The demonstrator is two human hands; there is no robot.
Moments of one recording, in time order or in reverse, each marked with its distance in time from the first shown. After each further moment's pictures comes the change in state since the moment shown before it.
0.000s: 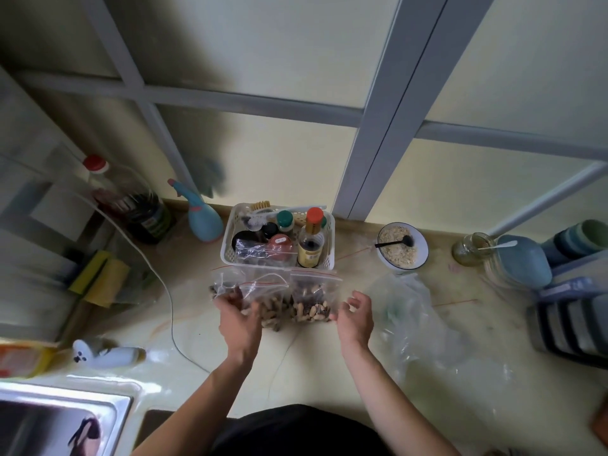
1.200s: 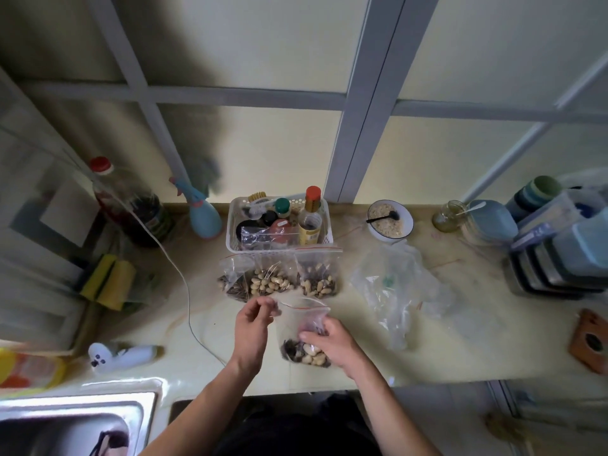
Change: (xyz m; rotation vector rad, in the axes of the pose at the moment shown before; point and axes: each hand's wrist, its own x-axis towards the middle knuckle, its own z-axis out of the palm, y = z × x) left_hand -0.035 -0.014 -0.060 -0.376 -0.512 -0.036; right_hand -0.109 0.053 -0.009 -0.227 -0.647 -0.106
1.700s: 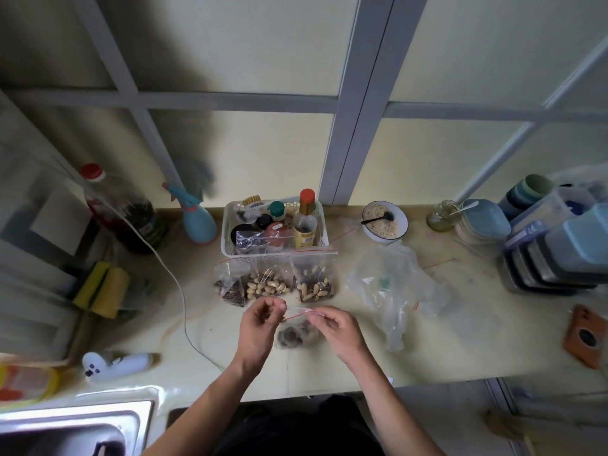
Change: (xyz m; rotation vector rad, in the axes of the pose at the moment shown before) left_hand 0.004 0.000 0.007 0.094 -0.157 0.088; right_hand 0.000 -0.013 -0.014 0.104 0.198 -0.256
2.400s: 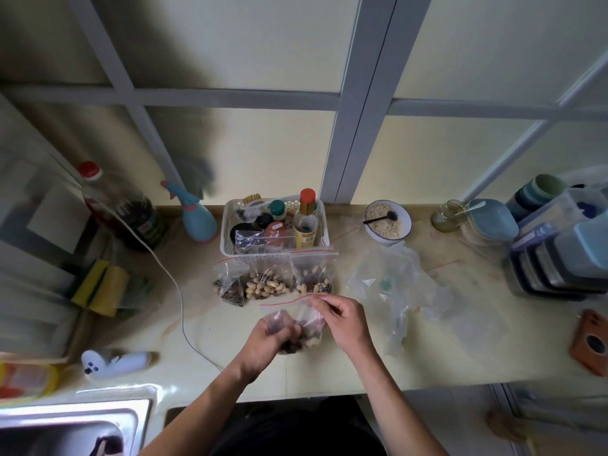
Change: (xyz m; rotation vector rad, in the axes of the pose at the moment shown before) left_hand -0.009 0.008 0.007 -0.019 -0.354 -0.205; right_hand 0.021 -0.017 -0.010 -0.085 0.092 -0.180
